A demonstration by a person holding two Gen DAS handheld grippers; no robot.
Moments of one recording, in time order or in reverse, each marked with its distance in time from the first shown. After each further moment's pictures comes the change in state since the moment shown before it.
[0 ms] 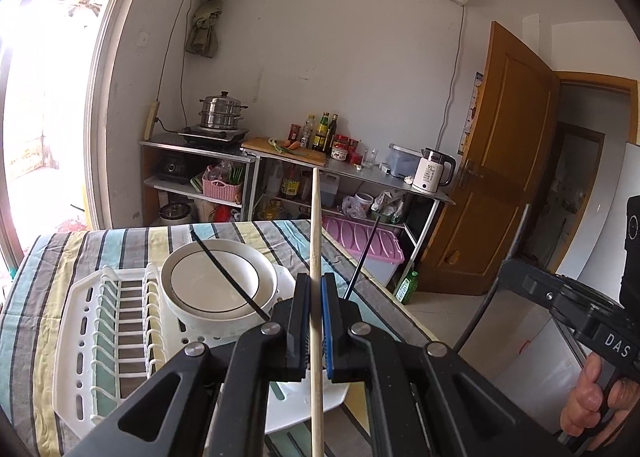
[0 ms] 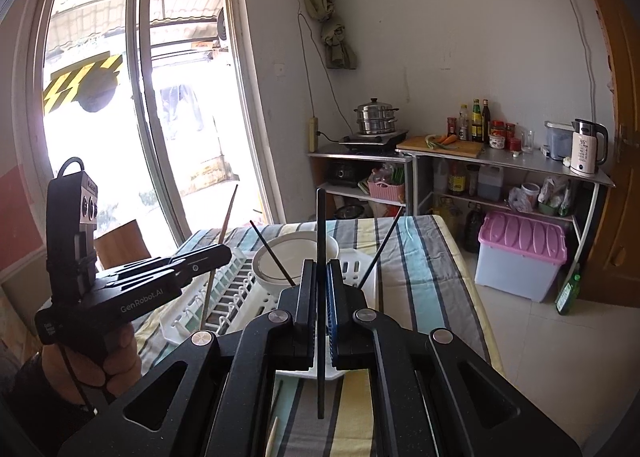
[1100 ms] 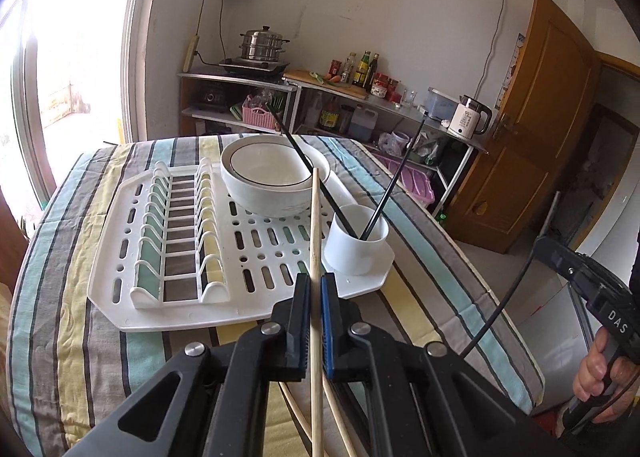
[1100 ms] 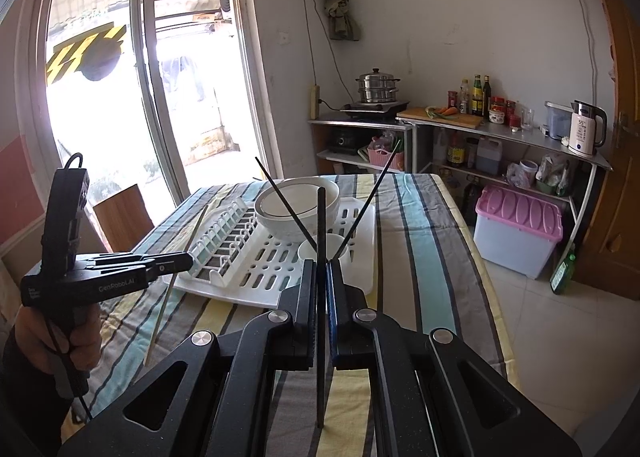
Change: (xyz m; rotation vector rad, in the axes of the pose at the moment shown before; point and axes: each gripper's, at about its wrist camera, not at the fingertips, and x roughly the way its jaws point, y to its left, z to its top) left arm -0.056 0.028 -0.071 -0.083 0.230 0.113; right arm -0.024 0.008 -0.059 -0.030 0.116 -0.014
